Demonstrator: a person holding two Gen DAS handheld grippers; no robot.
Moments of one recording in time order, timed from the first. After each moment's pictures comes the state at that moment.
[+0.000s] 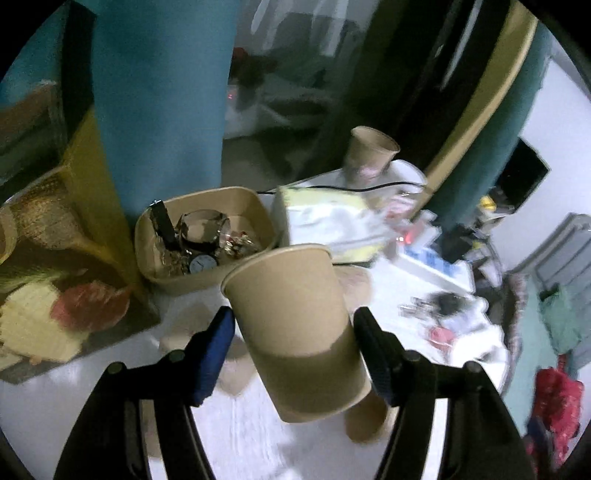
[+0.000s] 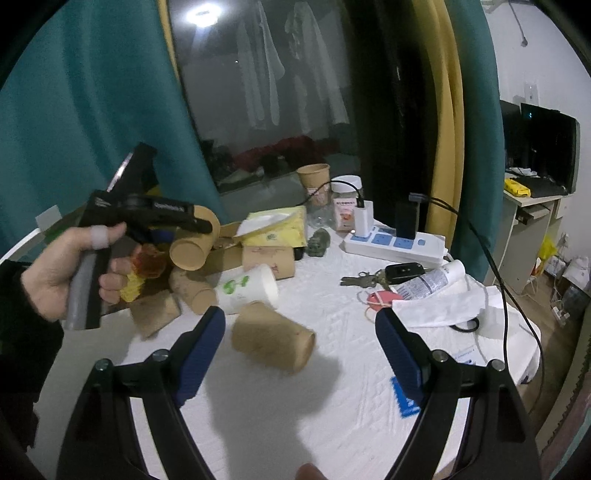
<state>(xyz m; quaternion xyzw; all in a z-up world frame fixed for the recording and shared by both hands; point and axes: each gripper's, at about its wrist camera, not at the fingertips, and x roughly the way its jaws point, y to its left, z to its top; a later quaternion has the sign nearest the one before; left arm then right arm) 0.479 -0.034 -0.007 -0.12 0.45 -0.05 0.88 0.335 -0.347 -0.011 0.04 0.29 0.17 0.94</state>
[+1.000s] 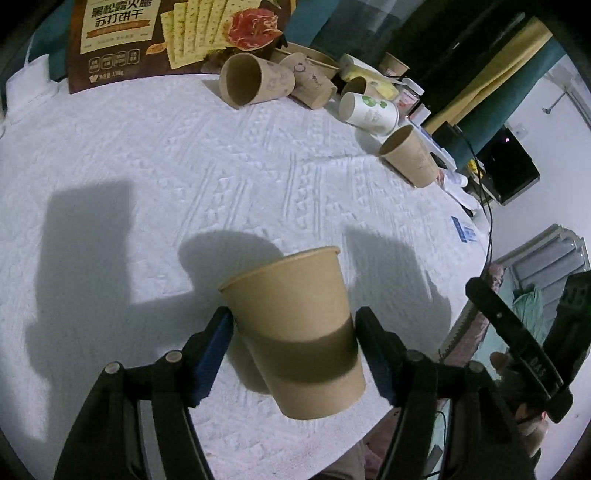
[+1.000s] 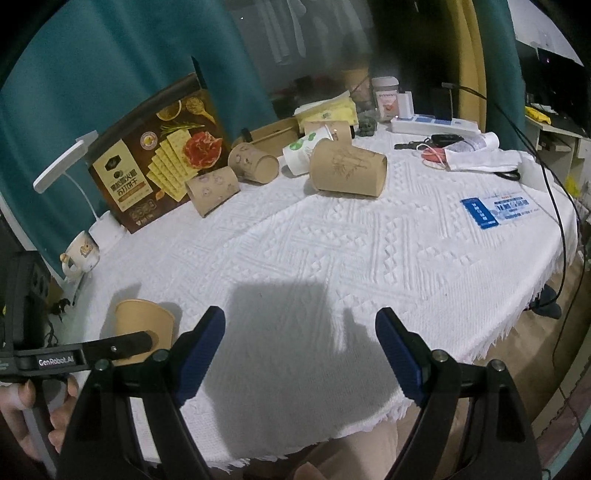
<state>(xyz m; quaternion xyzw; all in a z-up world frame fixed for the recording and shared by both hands) 0.171 -0.024 -0.134 -0.23 0.50 -0.03 0.84 0.221 -0.301 -0.109 0.05 0.40 0.21 0.89</state>
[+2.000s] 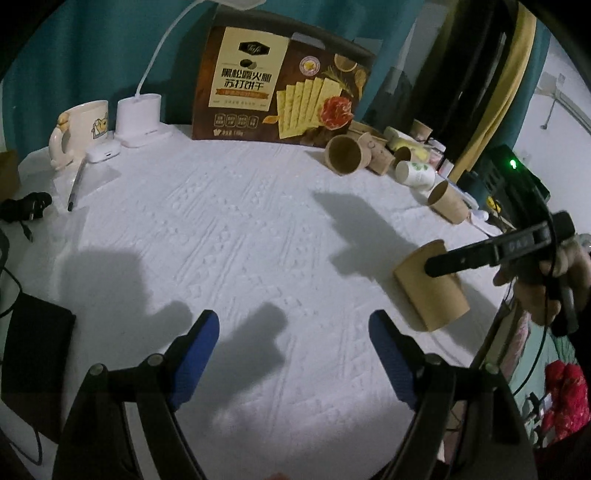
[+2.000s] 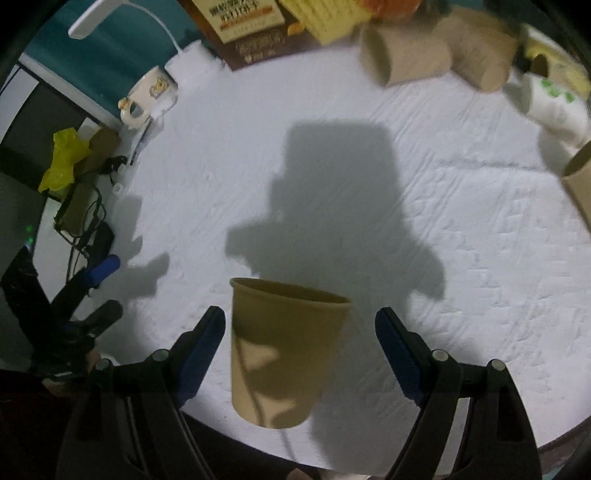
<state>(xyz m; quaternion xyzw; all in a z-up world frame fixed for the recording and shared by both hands) 0.038 0.094 -0.121 -0.18 0.38 0.05 0.91 0.267 -0.107 -0.128 -0.13 0.62 0.41 0.66</state>
